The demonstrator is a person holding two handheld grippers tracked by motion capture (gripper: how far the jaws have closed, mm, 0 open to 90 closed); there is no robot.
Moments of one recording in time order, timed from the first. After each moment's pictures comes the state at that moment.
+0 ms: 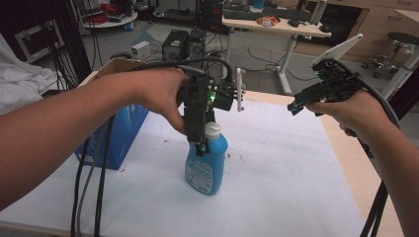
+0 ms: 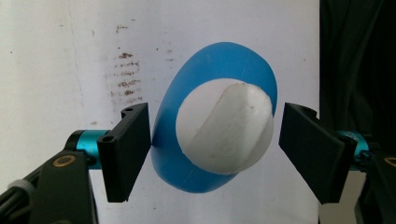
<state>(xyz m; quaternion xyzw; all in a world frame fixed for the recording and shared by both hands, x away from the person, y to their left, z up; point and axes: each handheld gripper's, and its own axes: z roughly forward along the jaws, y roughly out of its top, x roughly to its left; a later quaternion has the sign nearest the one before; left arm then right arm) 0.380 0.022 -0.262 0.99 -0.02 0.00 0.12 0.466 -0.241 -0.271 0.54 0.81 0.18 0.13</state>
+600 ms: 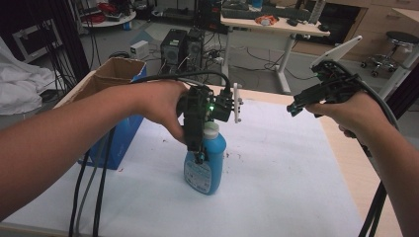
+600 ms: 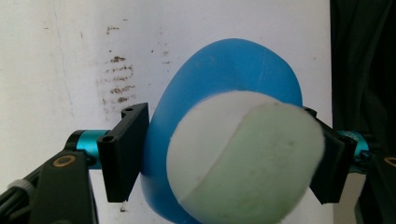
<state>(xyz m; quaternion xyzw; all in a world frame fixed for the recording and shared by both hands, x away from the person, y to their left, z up) 0.382 0.019 -0.287 0.99 -0.03 -0.01 0.12 0.465 -0.245 -0.275 0.55 0.81 0.18 0.13</state>
